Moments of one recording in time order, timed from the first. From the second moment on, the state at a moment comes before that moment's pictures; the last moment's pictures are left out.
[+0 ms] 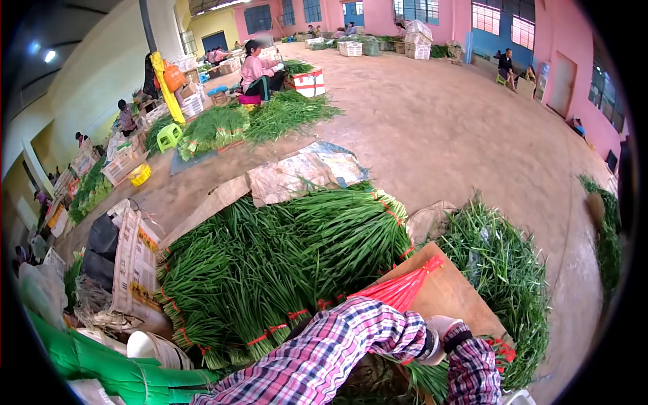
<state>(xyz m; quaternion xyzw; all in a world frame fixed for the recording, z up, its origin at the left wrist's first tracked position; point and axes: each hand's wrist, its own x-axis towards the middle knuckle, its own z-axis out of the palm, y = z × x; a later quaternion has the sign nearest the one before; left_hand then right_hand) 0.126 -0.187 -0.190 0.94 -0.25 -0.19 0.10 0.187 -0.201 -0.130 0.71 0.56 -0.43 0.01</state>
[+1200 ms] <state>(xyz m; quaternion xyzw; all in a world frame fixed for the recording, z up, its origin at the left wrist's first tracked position) 0.083 -0.096 -0.155 0.78 -0.01 -0.33 0.53 0.041 -0.276 -0.160 0.95 0.16 0.12 -0.25</state>
